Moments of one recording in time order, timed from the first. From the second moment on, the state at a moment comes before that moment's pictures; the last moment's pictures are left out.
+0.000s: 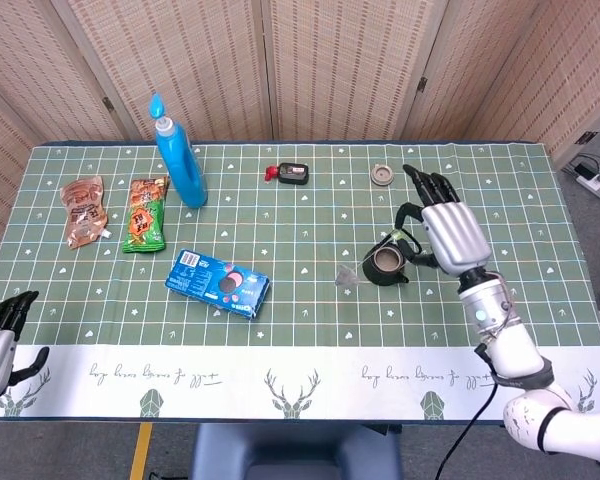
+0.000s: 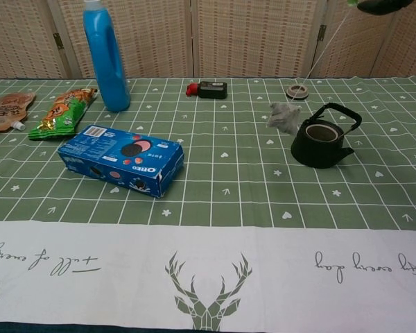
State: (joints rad) left arm -0.13 -1.11 -0.06 -1.55 1.41 1.38 -0.02; right arm 0.67 -1.04 0.38 -1.94 -0.97 1.06 -0.31
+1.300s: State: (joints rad) left arm -0.15 -1.09 -0.06 -1.54 1.37 1.32 -0.06; right arm 0.75 -1.18 0.33 -1.59 -0.99 0.95 -0.11
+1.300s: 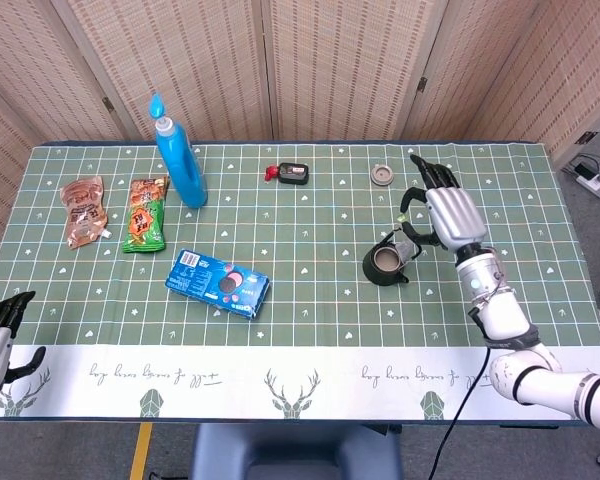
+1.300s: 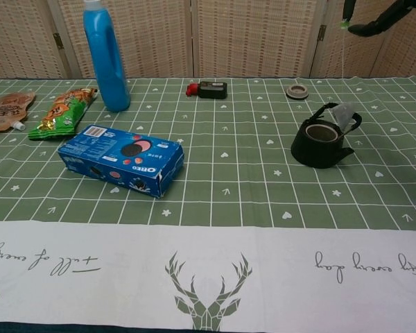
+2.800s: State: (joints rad) left arm -0.15 -1.09 -0.05 -1.54 1.38 1.33 -0.06; right arm 0.63 -1.18 0.16 -1.58 -1.20 1.02 -0.06
